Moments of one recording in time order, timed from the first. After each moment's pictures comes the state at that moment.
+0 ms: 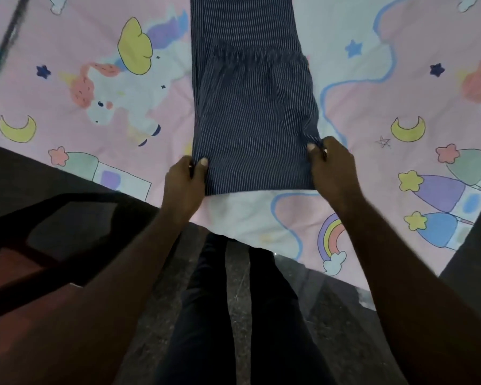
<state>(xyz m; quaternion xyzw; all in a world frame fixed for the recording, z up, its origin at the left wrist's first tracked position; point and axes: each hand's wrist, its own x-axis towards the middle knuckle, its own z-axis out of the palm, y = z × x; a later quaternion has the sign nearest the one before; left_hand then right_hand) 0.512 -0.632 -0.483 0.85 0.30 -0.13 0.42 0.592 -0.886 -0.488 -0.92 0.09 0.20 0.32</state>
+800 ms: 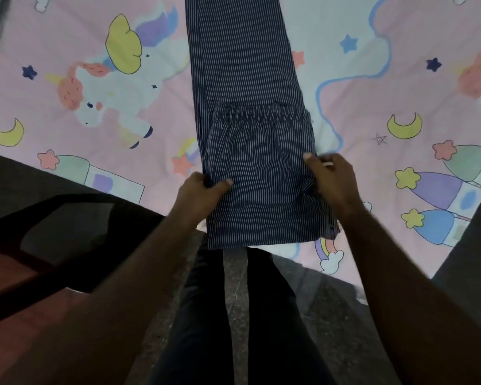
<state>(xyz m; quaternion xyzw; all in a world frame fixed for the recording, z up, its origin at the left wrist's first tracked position) 0.511 -0.650 -0.500 0.74 0.38 -0.31 0.47 0.578 -0.906 -0.494 -0.83 0.25 0.25 0.44</state>
